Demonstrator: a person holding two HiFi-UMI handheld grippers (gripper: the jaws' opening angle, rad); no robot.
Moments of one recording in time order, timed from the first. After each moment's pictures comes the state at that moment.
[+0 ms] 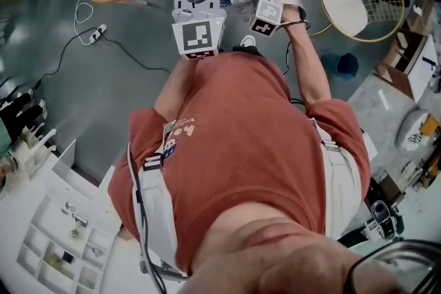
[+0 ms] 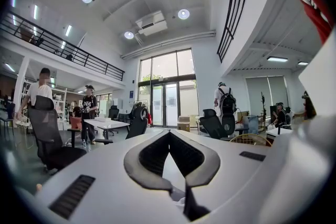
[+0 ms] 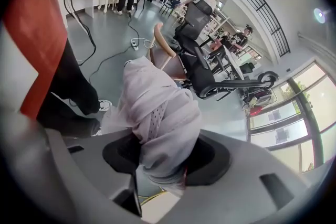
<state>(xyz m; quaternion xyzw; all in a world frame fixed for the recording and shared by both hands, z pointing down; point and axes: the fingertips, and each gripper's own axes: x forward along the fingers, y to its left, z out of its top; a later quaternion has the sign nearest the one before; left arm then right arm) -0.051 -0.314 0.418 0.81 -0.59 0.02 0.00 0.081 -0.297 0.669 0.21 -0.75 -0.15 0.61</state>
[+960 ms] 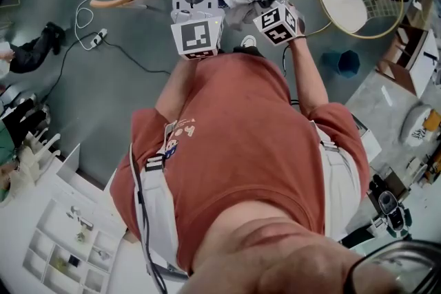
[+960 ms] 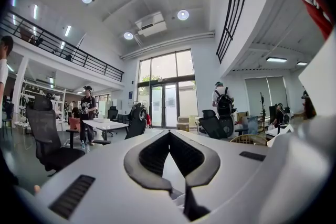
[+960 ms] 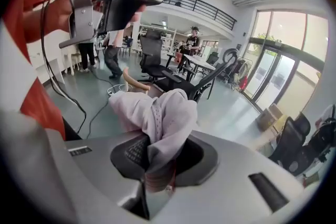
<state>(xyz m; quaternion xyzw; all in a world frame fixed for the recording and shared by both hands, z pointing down) -0.046 -0.321 0.415 0.81 -0.58 0.02 0.00 0.081 -0.286 0.617 0.35 -0.84 0.04 0.41</state>
